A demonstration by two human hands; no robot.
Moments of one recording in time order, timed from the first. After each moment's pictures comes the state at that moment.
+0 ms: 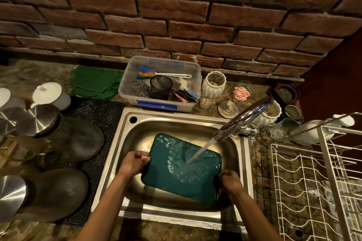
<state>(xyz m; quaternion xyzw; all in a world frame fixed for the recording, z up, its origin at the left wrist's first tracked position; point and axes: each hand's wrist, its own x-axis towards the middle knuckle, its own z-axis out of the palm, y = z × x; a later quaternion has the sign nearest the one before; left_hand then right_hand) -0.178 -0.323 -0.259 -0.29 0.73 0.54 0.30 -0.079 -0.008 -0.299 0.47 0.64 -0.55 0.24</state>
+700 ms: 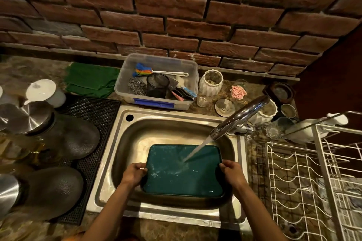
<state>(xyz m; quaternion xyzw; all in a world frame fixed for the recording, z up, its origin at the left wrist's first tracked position) -0.146 -0.317 -0.300 -0.31 0.74 0.49 0.34 -0.091 0.007 -0.278 0.43 0.67 -0.58 0.19</state>
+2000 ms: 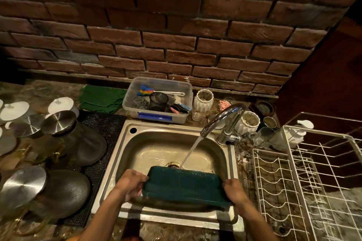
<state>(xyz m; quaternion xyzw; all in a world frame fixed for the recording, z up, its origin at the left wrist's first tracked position) -0.122 -0.329 -0.214 -0.26 0.73 0.52 0.37 -0.041 0.012 -0.214 0.39 0.75 -0.47 0.24</state>
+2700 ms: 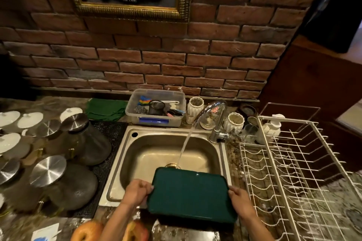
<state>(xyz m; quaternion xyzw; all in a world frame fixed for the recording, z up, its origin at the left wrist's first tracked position) -0.026 -0.315 -0.157 -0.16 0.80 0.50 0.29 0.061 0.010 -0.203 0.40 0.73 -0.54 0.13</state>
